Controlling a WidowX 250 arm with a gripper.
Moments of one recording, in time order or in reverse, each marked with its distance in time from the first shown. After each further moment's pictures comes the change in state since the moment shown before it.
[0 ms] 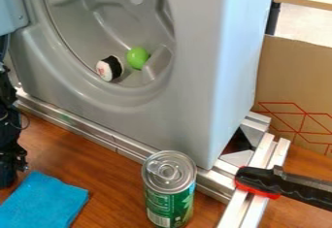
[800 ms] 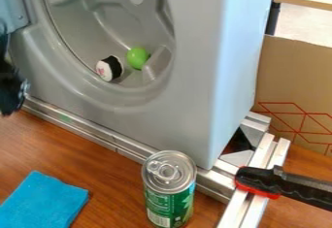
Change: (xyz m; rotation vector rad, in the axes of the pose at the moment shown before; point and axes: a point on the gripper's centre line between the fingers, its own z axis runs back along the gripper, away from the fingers) arm -0.009 -0.033 0.140 -0.126 -0.441 0.019
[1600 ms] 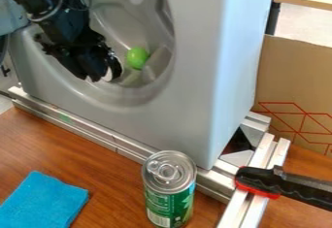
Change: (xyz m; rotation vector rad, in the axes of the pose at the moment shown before) arm 0.069 -0.082 -0.009 -0.136 -0.172 -0.089
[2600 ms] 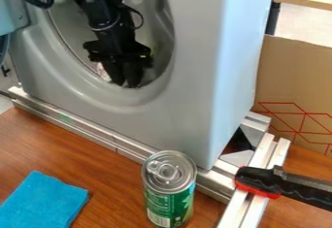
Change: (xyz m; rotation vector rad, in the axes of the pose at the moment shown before) arm 0.033 -0.016 -0.057 0.064 0.102 0.009
